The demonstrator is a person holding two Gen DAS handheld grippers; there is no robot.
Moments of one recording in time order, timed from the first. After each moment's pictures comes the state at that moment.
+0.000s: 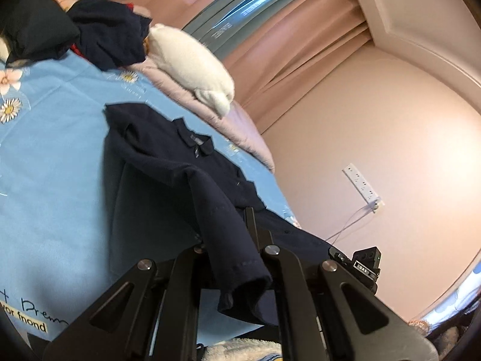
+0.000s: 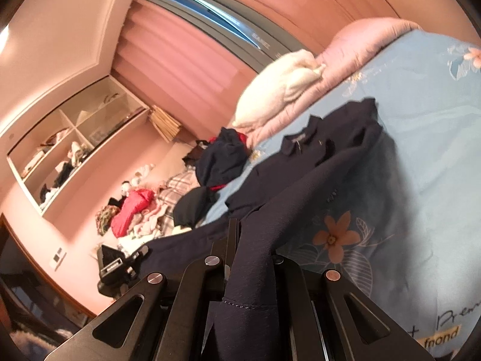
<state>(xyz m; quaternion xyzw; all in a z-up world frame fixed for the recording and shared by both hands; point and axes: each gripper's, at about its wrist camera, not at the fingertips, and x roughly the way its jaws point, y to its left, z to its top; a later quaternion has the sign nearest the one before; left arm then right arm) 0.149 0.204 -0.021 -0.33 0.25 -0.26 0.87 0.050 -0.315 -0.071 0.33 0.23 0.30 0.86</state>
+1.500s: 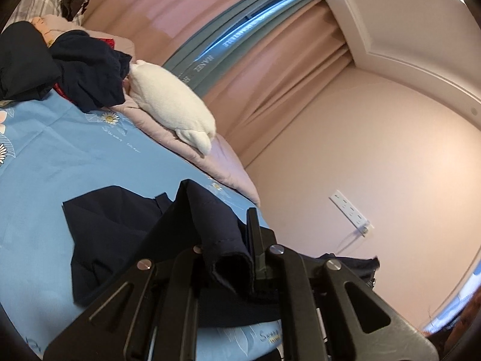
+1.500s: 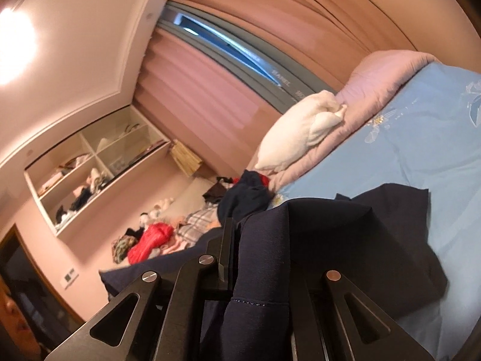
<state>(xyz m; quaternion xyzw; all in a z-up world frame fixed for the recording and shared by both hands) 0.182 0.210 0.033 -0.35 0.18 -0.26 0.89 0.119 -0.343 -0.044 0.36 0.15 0.32 0.86</state>
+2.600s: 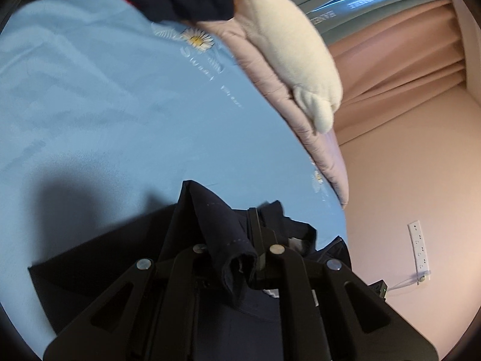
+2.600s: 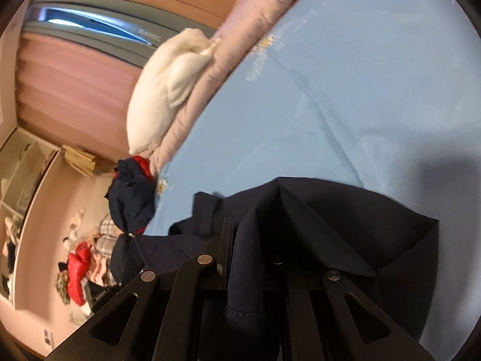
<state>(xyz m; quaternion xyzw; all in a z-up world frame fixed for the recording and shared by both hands) 0.438 0.220 -0.106 -0.41 0.37 -0.11 0.82 0.286 -0.359 -0.162 0.42 0.37 0.15 0.81</state>
